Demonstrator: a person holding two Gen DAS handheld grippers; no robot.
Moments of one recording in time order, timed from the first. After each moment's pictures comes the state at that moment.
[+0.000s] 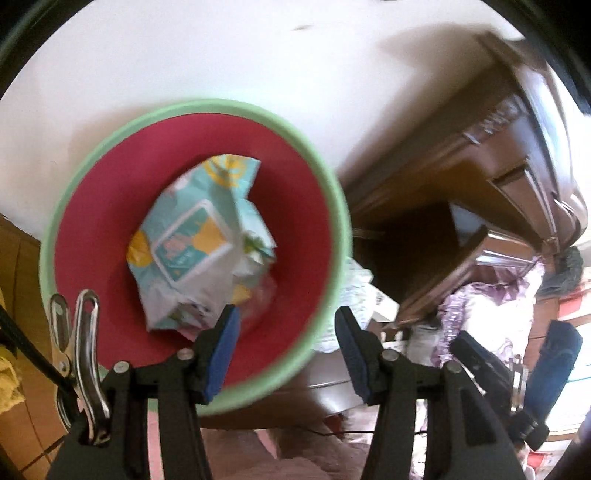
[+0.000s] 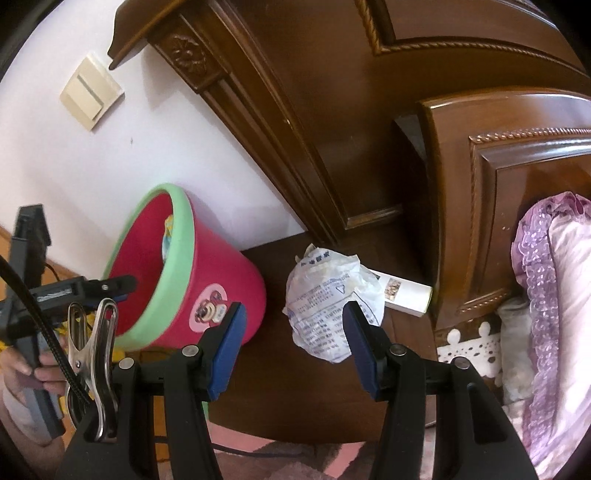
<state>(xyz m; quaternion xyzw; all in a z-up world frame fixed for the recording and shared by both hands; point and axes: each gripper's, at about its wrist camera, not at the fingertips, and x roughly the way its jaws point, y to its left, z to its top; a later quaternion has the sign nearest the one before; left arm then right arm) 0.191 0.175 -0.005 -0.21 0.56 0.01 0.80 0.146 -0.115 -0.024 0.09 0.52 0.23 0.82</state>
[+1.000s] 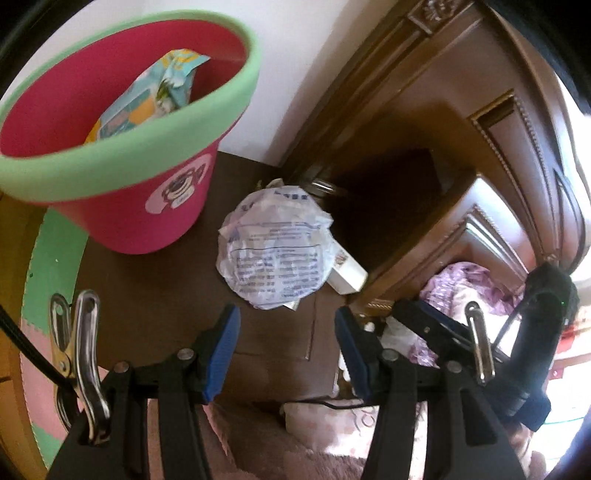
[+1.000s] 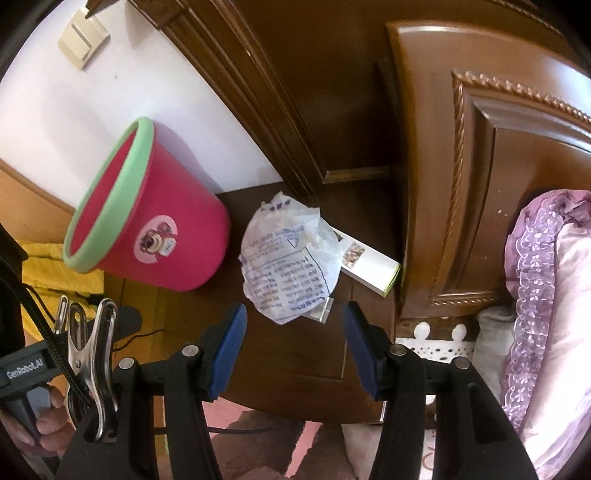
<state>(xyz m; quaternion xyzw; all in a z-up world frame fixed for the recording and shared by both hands) 0.134 0.051 -0.074 -0.27 0.53 0.06 0.80 0.157 -0.162 -0.086 0.01 0.57 0.29 0.77</state>
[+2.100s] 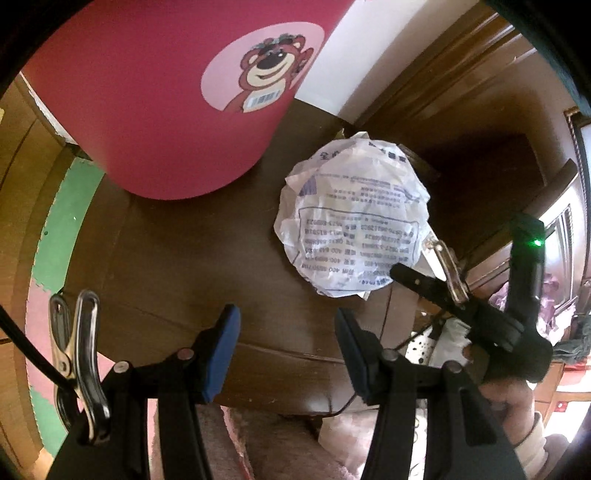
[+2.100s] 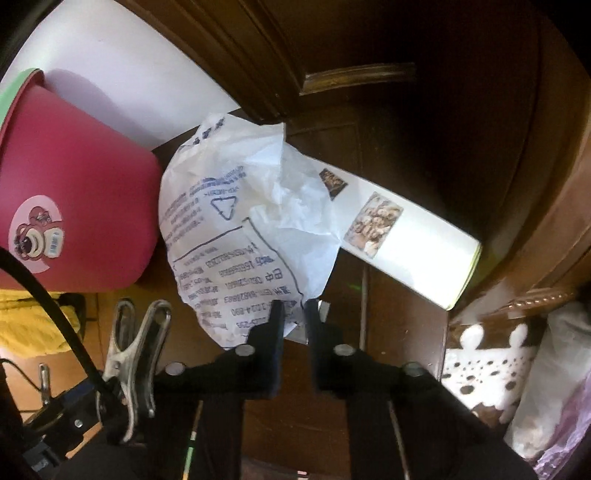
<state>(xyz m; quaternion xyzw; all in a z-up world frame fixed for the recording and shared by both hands) 0.132 0.079 -0.174 -0.29 0.58 0.12 0.75 0.206 -0.109 -0.234 0.01 0.65 0.27 0.71</state>
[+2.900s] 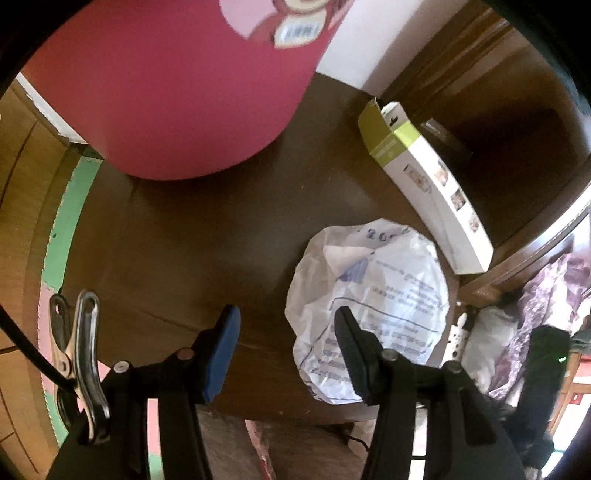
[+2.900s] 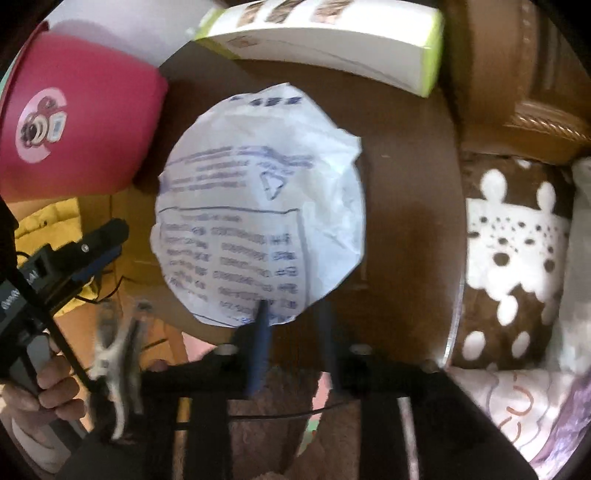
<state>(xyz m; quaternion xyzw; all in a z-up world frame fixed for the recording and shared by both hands) 0.136 0.083 -0.223 -0.26 0.61 0.13 0.74 0.132 -0.154 -0.269 0.03 0.73 0.27 0.63</state>
